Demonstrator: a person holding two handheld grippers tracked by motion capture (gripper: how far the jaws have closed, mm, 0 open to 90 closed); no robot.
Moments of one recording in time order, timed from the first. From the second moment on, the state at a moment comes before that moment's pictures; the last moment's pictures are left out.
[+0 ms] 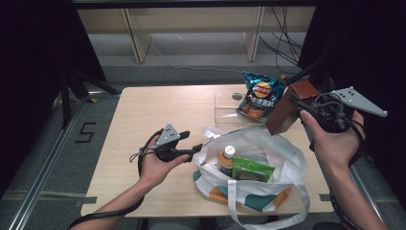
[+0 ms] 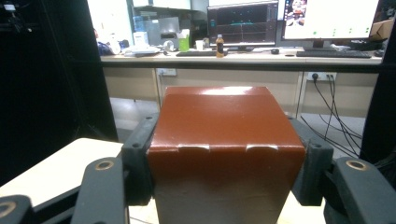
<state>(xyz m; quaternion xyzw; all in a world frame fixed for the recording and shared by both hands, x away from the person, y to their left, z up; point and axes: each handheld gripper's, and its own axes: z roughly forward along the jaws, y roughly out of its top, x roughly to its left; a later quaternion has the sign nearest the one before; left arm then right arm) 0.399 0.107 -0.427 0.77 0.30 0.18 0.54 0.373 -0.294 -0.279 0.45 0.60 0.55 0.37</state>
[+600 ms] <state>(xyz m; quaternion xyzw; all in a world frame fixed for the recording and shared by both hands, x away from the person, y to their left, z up) 0.399 0.107 -0.427 0.76 0.30 0.18 0.54 0.393 -0.295 -0.277 0.46 0.59 0.54 0.37</state>
